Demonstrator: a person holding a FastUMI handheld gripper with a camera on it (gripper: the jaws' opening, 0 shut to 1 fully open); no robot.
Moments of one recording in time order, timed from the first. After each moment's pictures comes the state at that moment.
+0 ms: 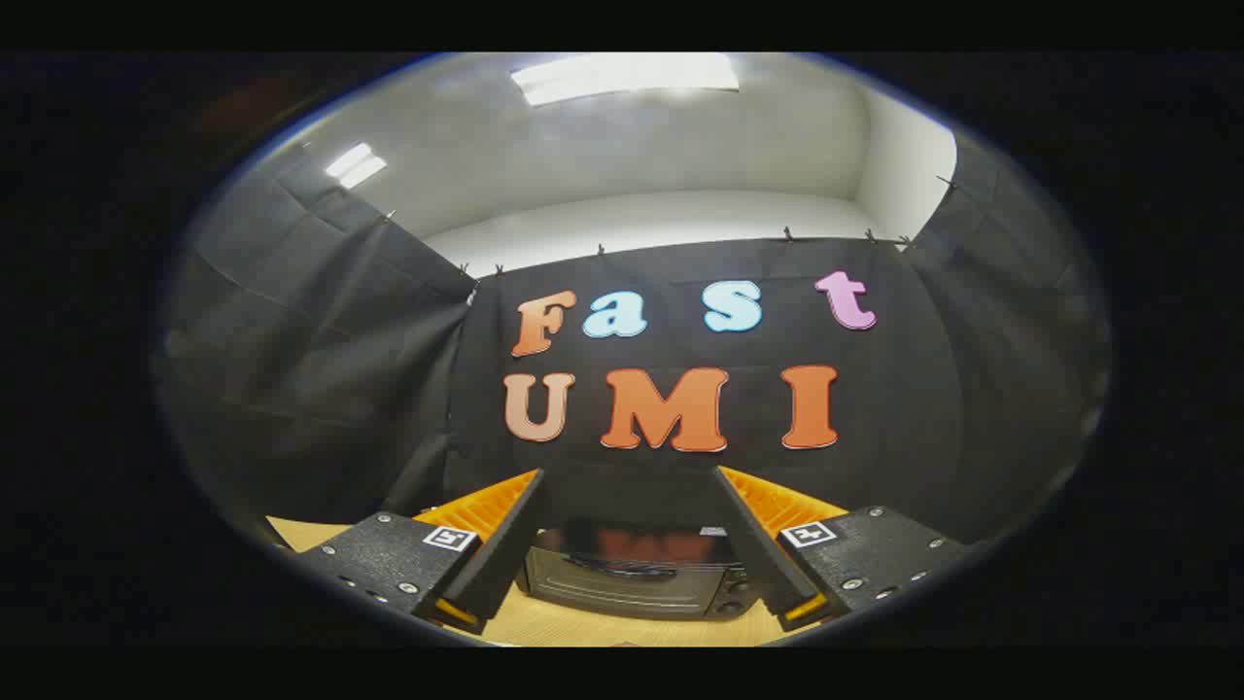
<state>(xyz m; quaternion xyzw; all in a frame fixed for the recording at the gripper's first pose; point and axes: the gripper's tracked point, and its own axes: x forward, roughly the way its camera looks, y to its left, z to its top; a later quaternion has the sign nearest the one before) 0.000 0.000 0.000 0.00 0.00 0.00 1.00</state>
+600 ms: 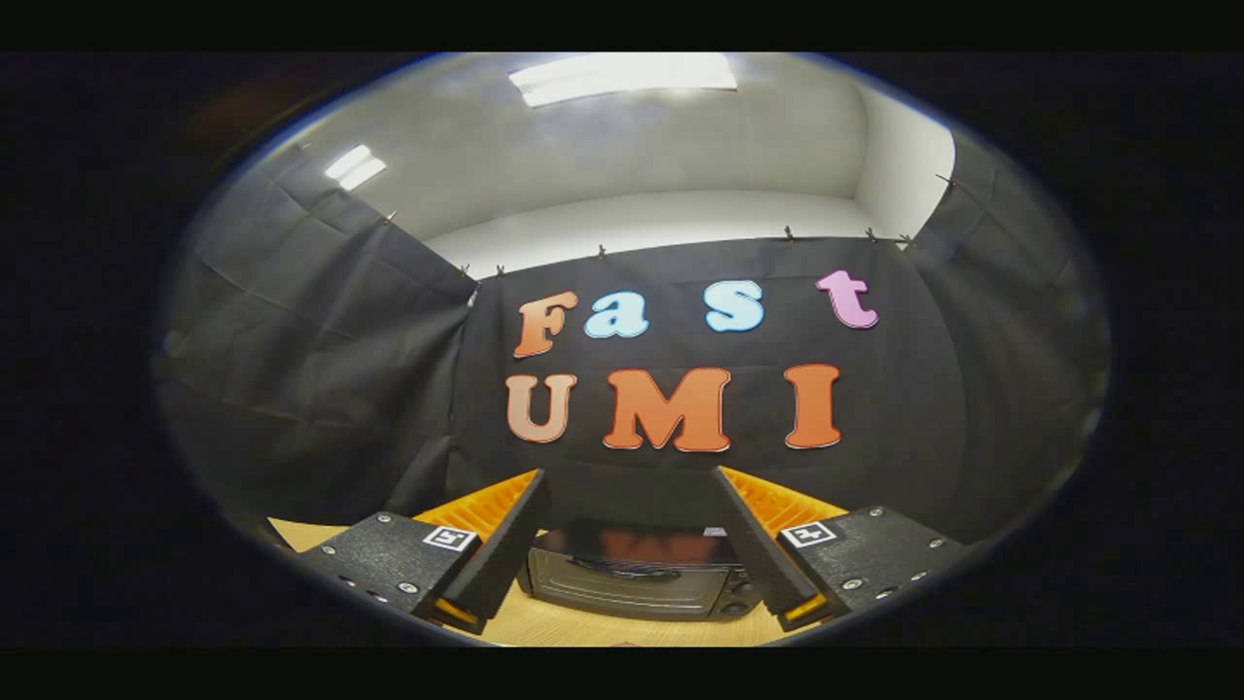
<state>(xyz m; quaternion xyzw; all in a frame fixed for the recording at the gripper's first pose) 0.003 -0.002 -0.003 0.01 0.00 0.00 1.00</state>
